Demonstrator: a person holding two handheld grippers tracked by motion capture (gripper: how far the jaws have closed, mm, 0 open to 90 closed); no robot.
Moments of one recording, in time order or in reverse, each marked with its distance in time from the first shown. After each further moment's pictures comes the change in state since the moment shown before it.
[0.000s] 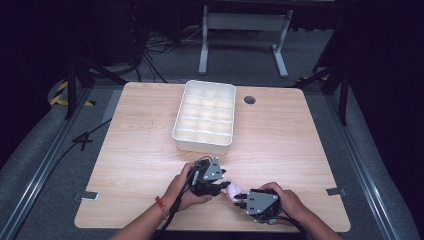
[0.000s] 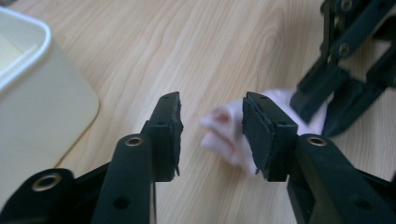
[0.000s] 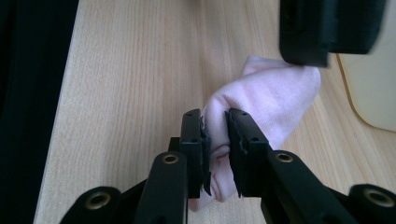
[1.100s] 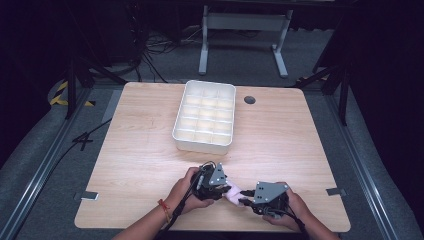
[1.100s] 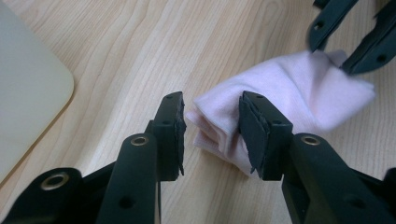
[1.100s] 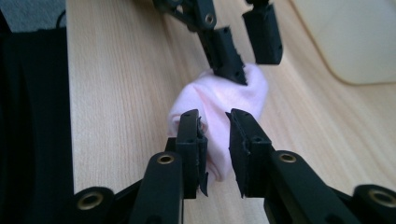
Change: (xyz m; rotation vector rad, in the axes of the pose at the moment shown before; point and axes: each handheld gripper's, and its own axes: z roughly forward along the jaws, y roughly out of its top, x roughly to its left) left arm -0.006 -0.013 0.014 0.084 -0.003 0.034; right arm -0.006 0.000 -0.019 -0.015 -0.023 0.288
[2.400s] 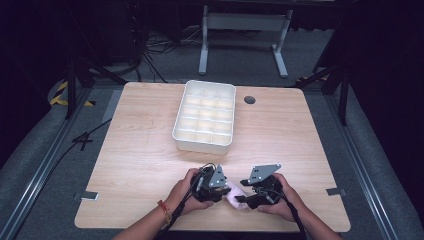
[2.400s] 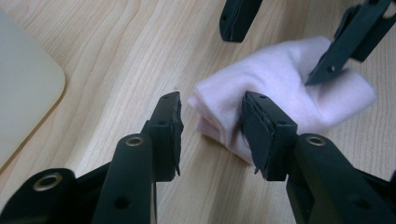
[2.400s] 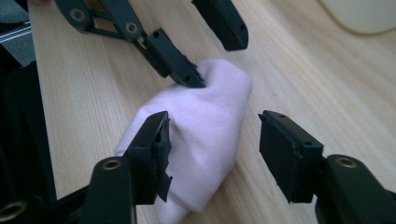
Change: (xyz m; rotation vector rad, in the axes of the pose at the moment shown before) left arm -0.003 -0.004 0.002 0.002 -0.017 0.005; right arm -0.032 0.003 0.020 0.077 0.097 0.261
